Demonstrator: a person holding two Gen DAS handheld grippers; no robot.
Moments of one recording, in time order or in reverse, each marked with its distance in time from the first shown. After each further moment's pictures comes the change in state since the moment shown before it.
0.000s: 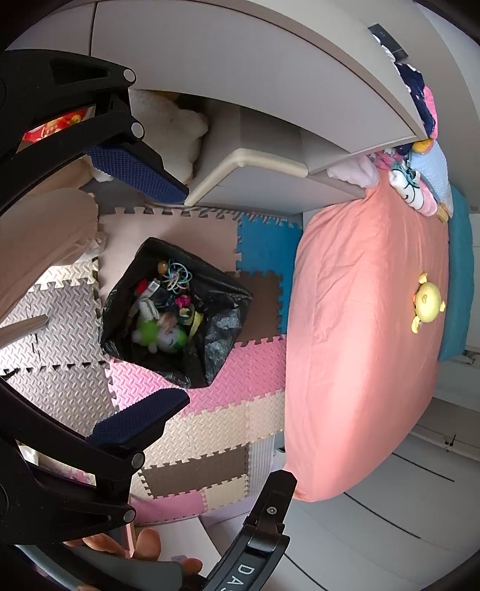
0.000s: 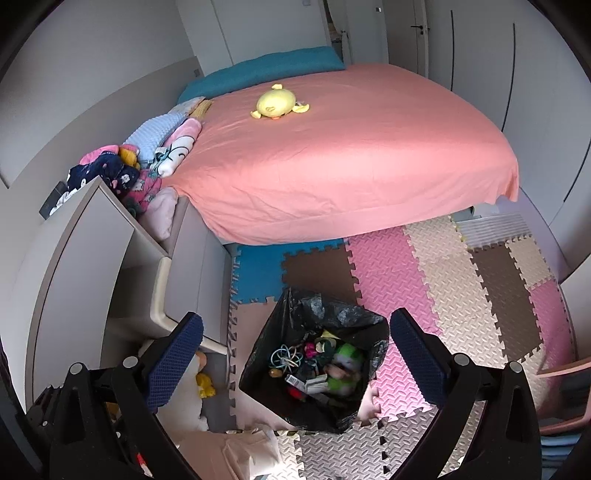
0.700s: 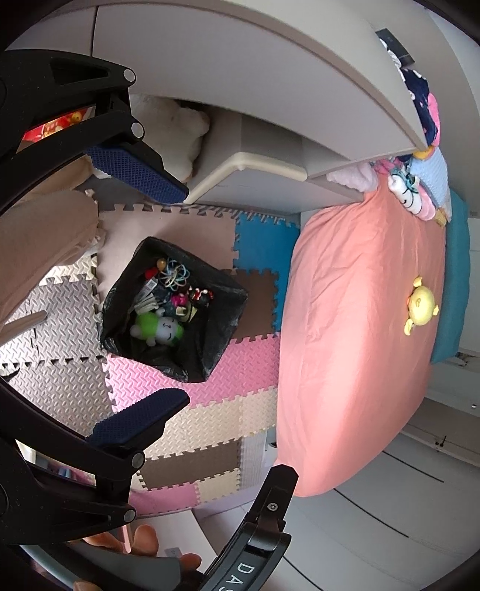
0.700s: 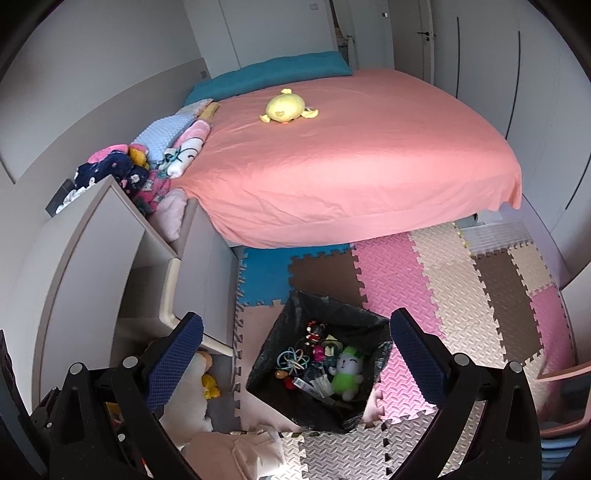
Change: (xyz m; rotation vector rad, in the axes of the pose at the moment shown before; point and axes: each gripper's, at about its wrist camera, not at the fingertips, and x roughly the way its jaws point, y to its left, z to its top) left arm -0.016 0.019 0.000 -0.025 -0.022 -0.022; right arm -0.015 0.025 0.004 -0.026 -0.019 0.022
